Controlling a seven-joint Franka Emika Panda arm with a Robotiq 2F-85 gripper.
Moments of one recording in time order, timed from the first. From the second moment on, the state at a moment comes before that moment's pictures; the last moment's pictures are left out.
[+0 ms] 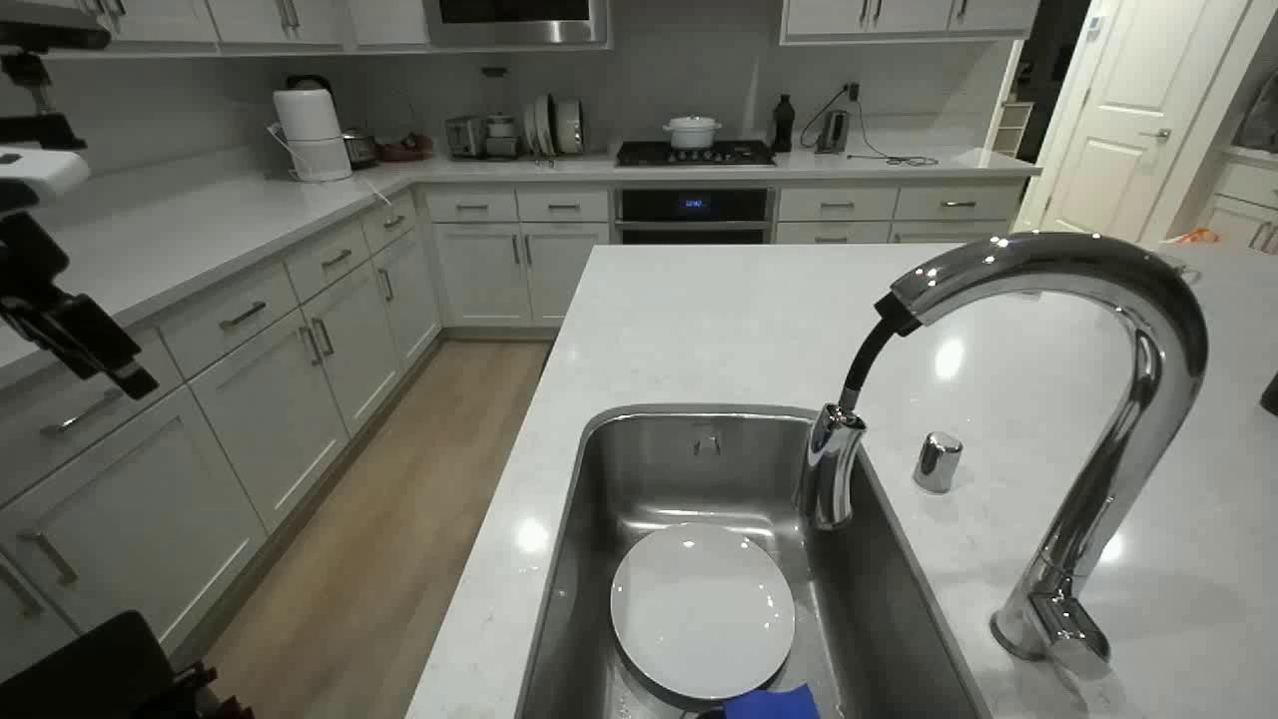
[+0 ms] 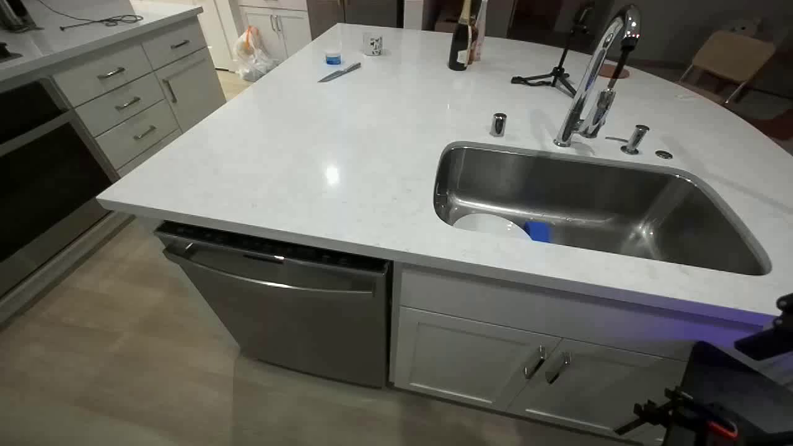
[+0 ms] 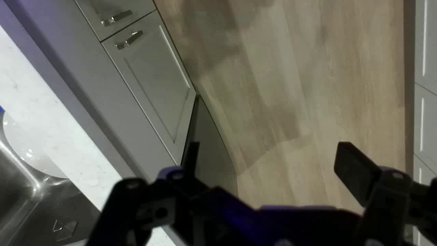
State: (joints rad) arm 0.22 -0.96 0.22 -2.76 0.13 2.02 0.11
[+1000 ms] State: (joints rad) arm 0.21 -0.91 0.18 -2.75 0.12 2.03 0.10
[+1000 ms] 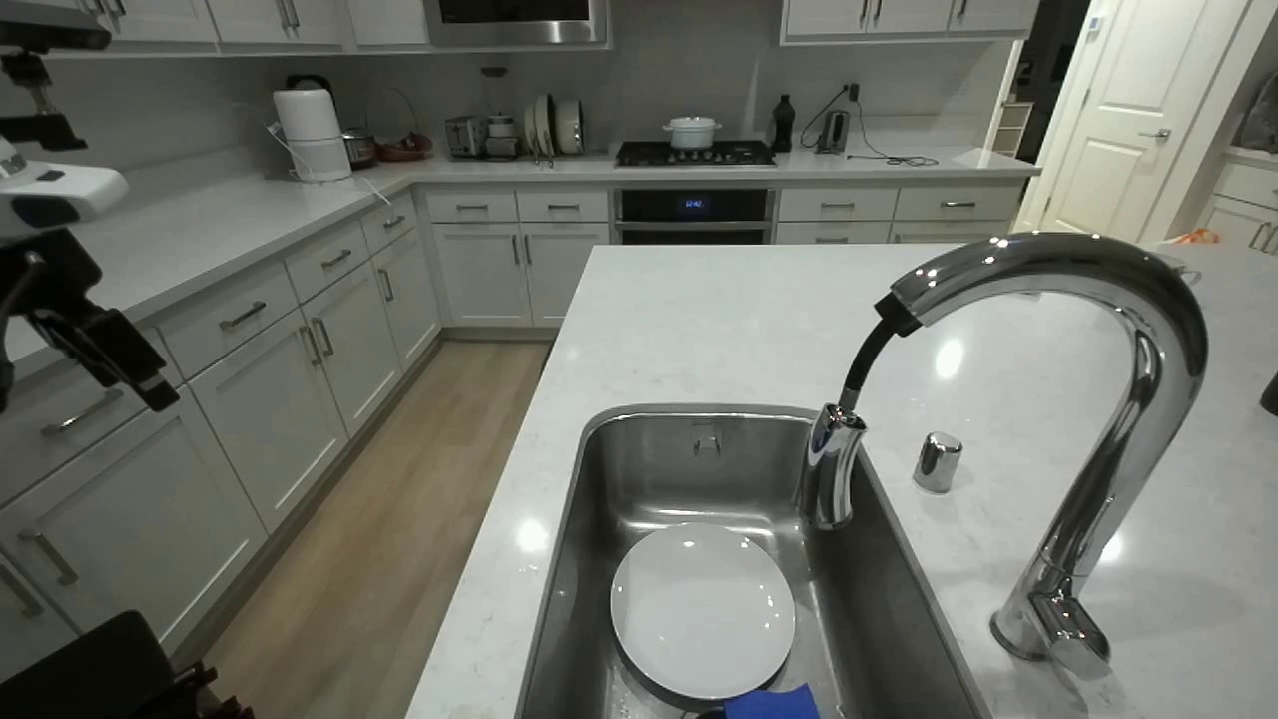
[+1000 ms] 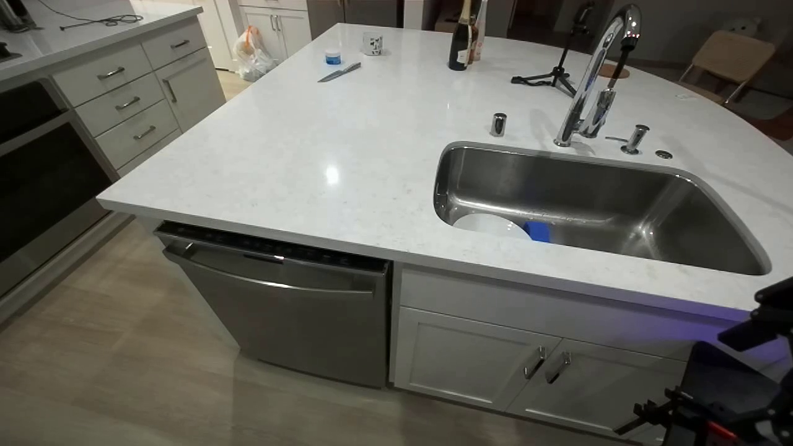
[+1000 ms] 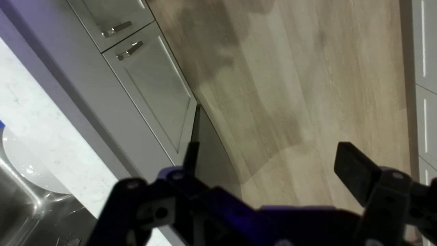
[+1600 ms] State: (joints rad) arm 0.11 -0.68 0.18 -2.74 0.00 2.29 0.10
